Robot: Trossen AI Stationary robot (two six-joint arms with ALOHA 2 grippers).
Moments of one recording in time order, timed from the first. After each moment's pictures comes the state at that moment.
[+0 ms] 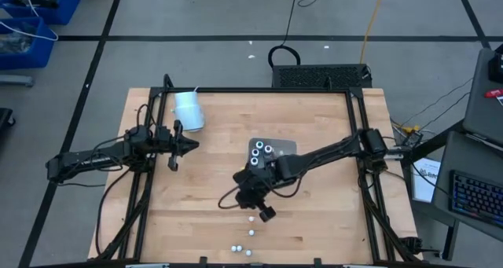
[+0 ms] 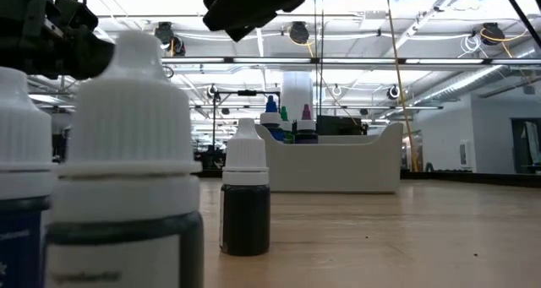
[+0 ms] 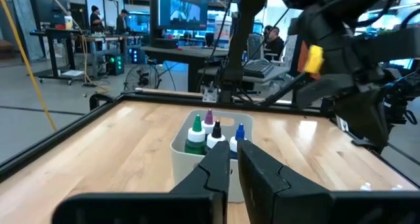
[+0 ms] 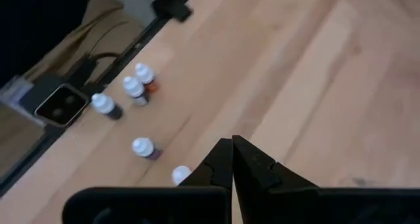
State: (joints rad) left arm 0.28 0.20 0.01 0.24 0.28 -0.09; right arm 0.25 2.00 1.64 -0.48 -0.29 -0.24
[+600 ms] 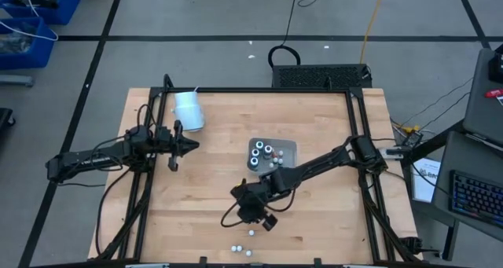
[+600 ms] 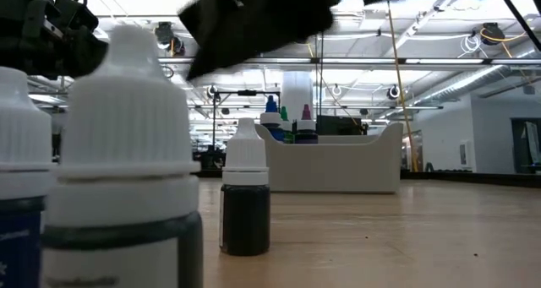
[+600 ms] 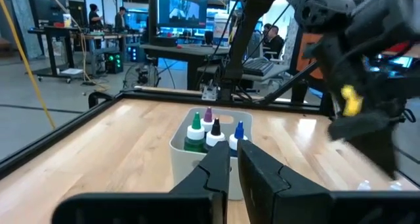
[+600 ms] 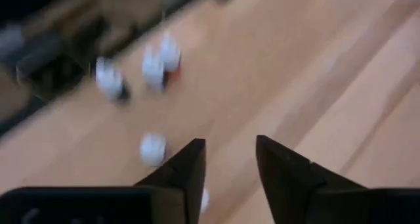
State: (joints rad) left arm 0.28 0.20 0.01 0.23 0.28 -0.08; right arm 0.31 2.10 1.64 -0.43 -0.29 -0.40
